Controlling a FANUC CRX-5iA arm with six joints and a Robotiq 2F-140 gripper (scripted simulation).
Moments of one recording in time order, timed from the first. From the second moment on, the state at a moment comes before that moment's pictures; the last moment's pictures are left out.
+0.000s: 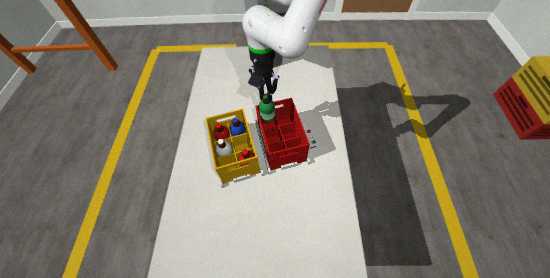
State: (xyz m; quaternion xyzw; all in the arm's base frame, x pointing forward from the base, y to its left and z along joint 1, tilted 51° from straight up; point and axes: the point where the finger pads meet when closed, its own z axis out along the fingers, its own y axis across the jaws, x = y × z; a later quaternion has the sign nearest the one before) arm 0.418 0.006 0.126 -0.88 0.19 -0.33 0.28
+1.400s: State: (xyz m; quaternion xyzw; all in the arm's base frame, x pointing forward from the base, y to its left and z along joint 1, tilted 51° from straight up) arm 0.442 0.019 0.103 -0.88 0.19 -0.33 0.28
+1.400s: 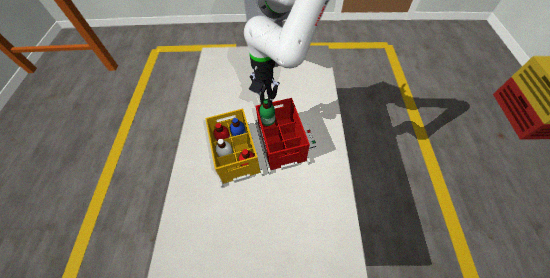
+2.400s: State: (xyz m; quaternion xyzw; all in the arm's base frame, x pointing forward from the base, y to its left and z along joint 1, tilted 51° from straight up) arm 0.461 0.029 0.086 -0.88 0.19 -0.33 0.28
